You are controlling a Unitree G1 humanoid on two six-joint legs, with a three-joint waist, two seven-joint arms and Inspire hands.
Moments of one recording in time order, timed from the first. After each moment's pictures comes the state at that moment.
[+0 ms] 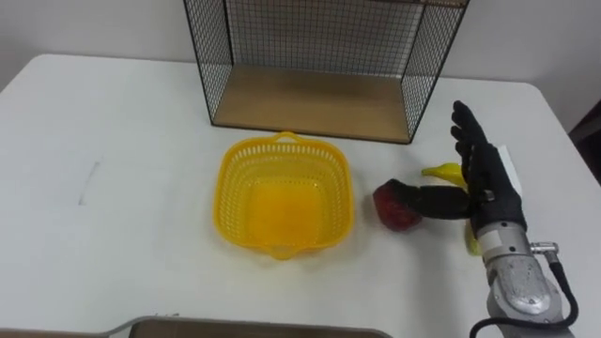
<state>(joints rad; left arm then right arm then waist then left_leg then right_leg) 0.27 0.18 0.07 1.05 0.28 0.00 0.12 0.10 -0.31 0.02 0.07 0.03 -0.11 -0.12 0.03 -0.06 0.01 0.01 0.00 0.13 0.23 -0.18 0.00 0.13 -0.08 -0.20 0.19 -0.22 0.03</state>
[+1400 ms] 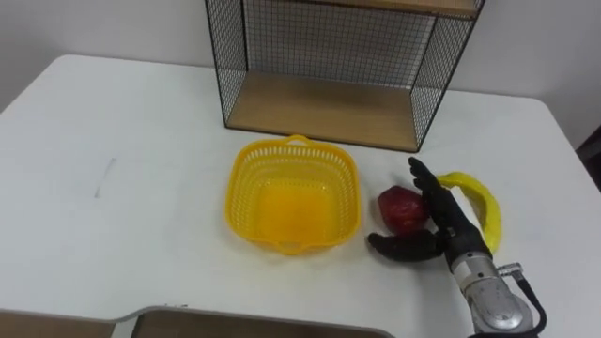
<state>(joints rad) 0.27 0.19 0.05 1.05 0.32 0.04 0.13 0.05 -0.30 0.08 0.38 -0.12 -0.14 -0.02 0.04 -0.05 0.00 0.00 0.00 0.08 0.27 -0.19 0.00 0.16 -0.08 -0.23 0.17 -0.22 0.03</state>
